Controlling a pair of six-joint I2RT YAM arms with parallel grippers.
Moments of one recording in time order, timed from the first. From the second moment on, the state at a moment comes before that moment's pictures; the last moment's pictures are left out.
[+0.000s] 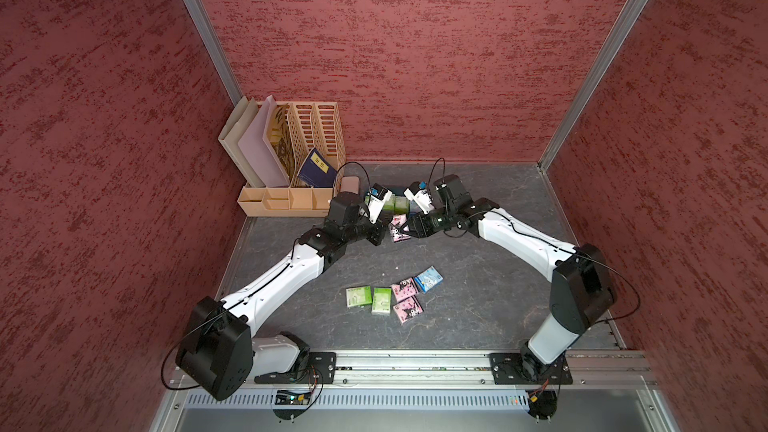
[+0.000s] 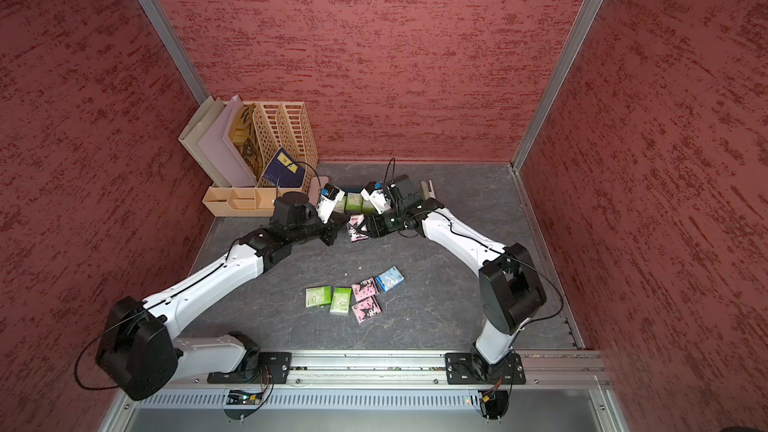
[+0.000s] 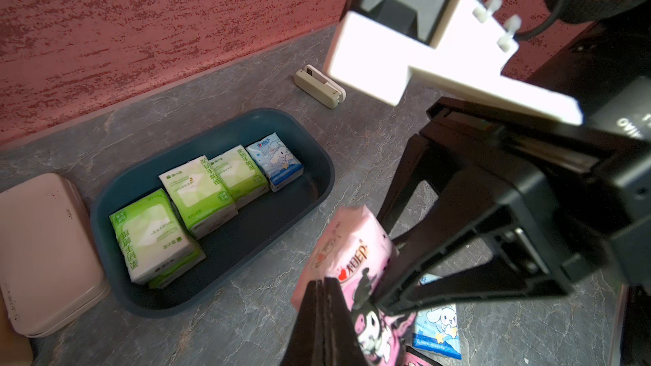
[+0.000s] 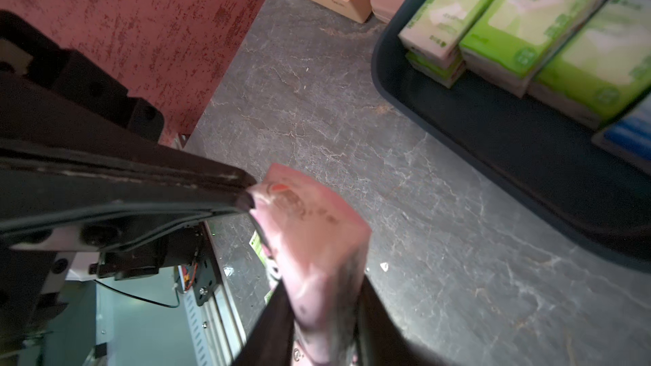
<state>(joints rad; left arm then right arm) -0.51 1.29 0.91 -0.13 0.28 0.00 0.57 1.70 1.33 -0.45 -0.64 0.25</state>
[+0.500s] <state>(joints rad) -0.43 1.22 0.82 -0.03 0.13 -0.12 0.55 1.75 1.39 -0.41 -0.57 0.42</state>
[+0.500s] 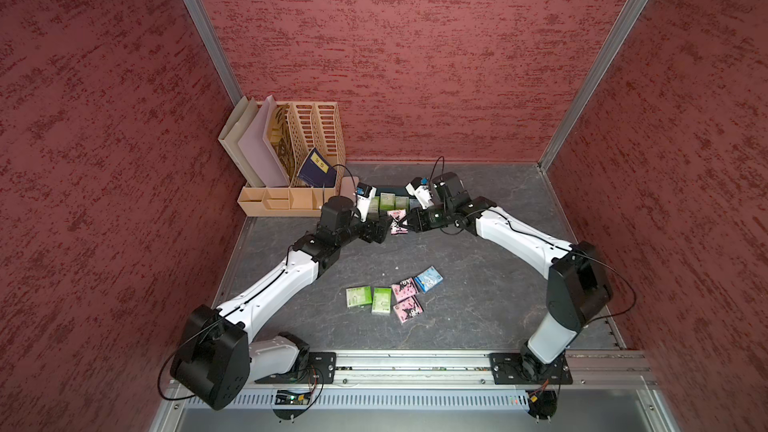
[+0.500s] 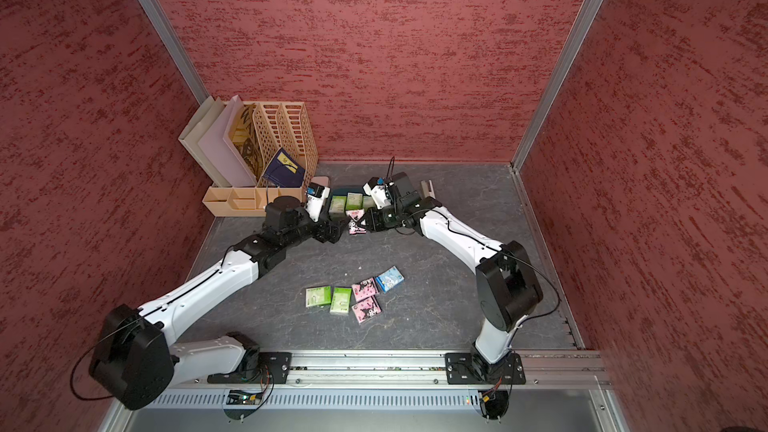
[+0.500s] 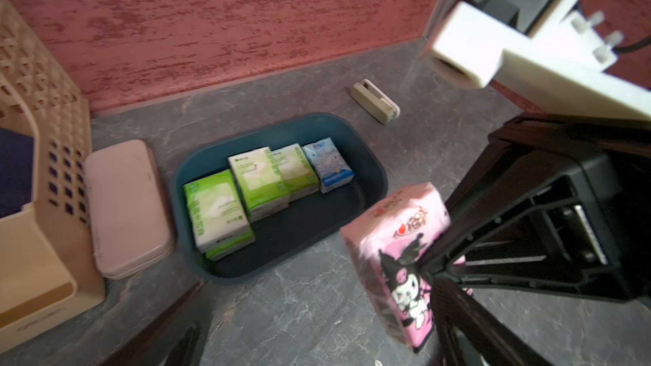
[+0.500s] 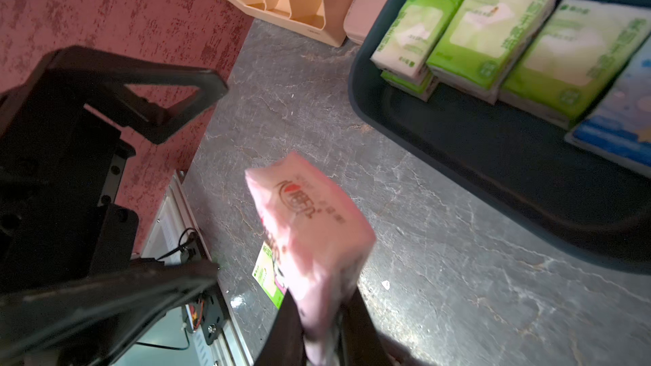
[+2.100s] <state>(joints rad) -0.34 1.16 0.73 0.01 0.21 -0.19 0.41 2.42 2.11 -0.65 -0.47 0.55</state>
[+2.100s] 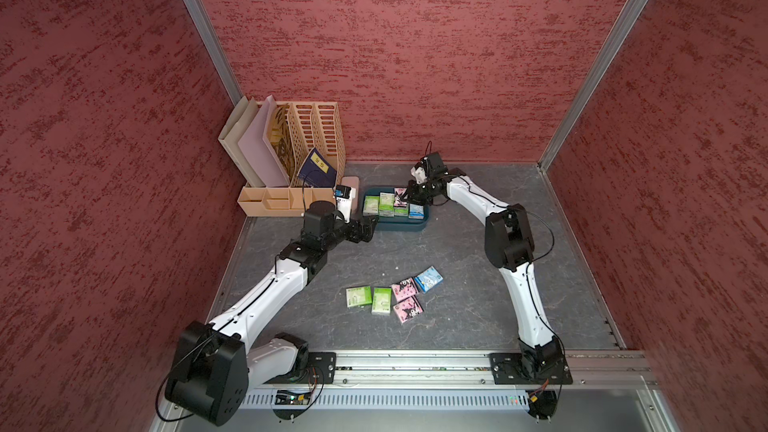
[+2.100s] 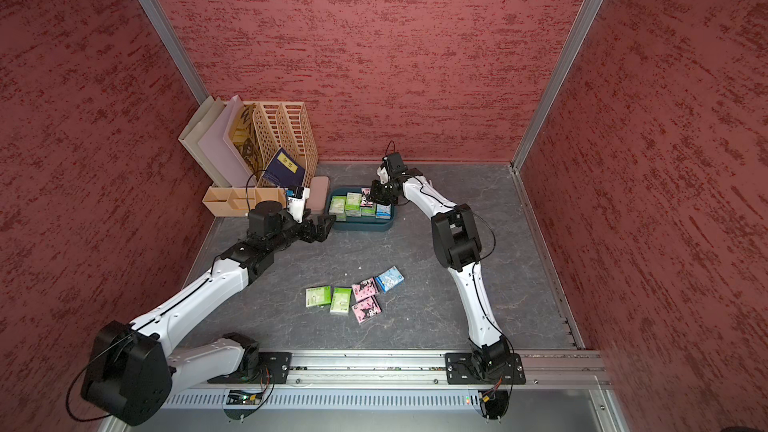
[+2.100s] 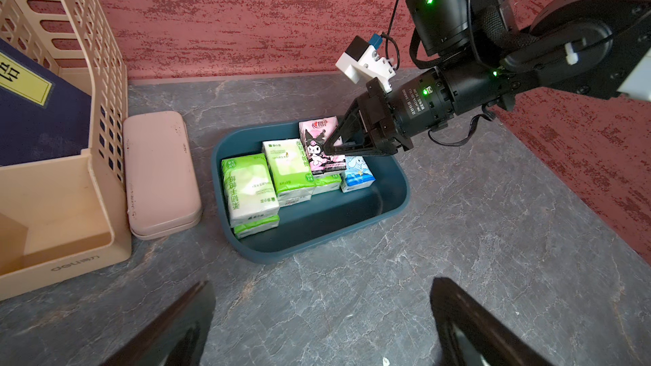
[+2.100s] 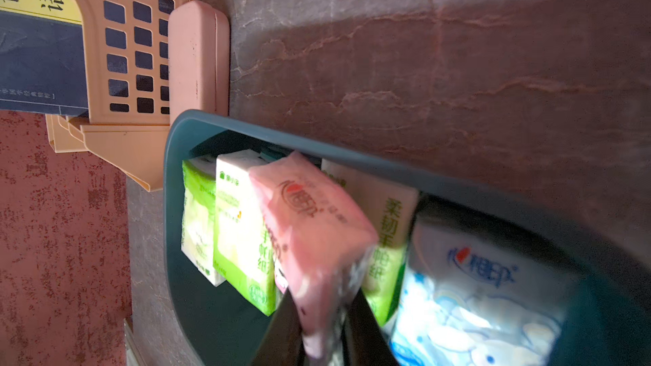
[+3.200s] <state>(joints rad) -0.34 1.17 0.83 -0.22 0.20 -0.20 0.41 2.12 1.95 -0.63 -0.34 0.48</state>
